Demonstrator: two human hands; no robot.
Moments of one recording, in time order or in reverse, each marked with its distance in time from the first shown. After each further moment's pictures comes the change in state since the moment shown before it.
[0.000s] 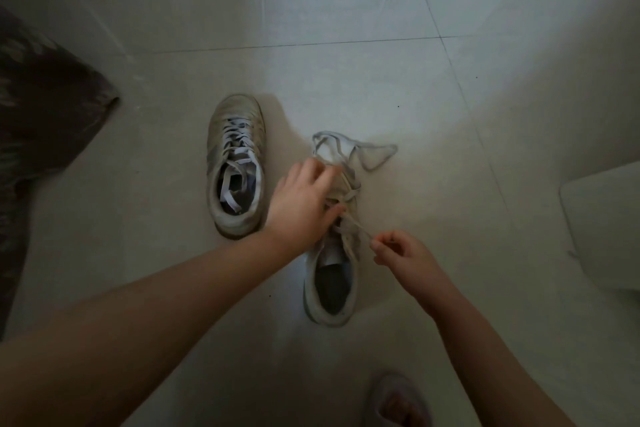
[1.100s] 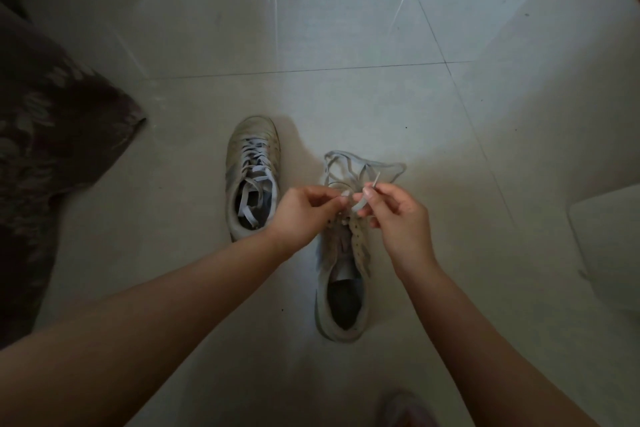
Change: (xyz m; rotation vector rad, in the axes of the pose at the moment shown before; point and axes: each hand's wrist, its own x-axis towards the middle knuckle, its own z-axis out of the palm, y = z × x) left_hand 0.003 0.000 -0.031 -0.967 -0.098 -0.422; right_hand 0.024 -0.076 0.028 0.449 0.240 -0.271
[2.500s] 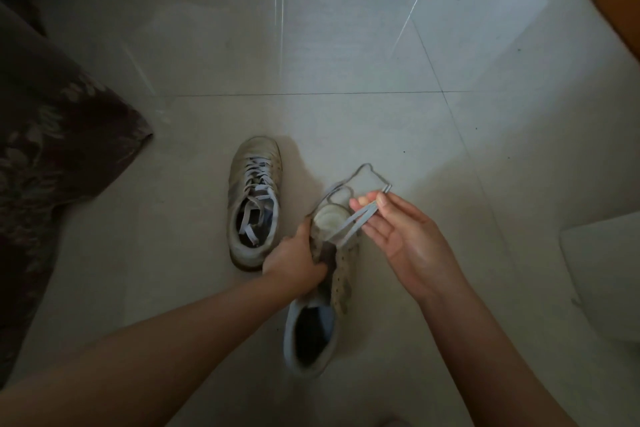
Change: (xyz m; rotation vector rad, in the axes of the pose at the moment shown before) left_hand -0.010 -0.036 0.000 0.760 -0.069 -0.233; right_hand -0.019 -0.066 0.001 0.367 -0.169 0.260
